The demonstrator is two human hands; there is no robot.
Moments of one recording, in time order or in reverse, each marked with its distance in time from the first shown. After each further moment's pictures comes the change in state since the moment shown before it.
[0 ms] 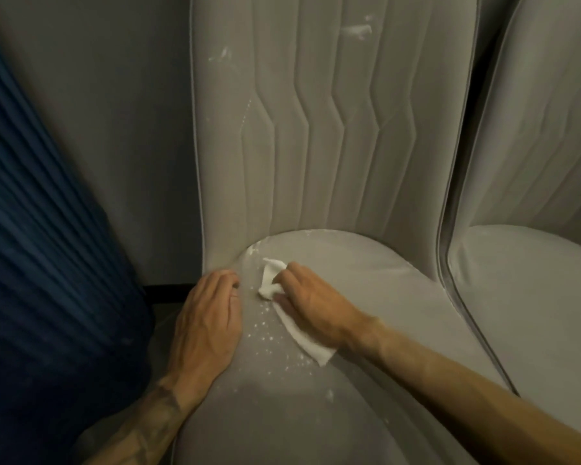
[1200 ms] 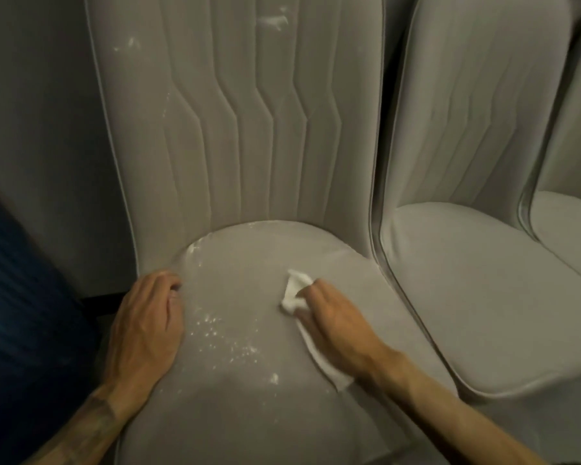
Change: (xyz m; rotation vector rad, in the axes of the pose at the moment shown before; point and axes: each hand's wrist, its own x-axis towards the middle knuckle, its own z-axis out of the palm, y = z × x) left_hand 0.003 -0.003 0.004 -0.015 -0.004 0.046; right_hand -0.119 0.015 -0.031 -0.052 0.082 0.312
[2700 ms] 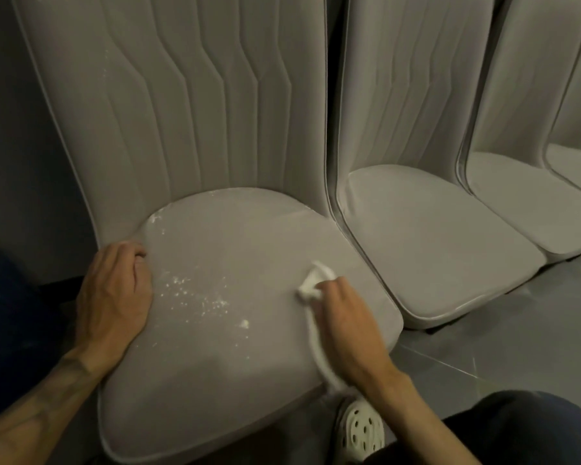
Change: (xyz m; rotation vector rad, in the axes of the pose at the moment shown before) left_hand -0.005 0.006 -0.002 -0.020 -0.028 0.012; right_hand -0.103 -0.040 -0.016 -0.084 0.218 0.390
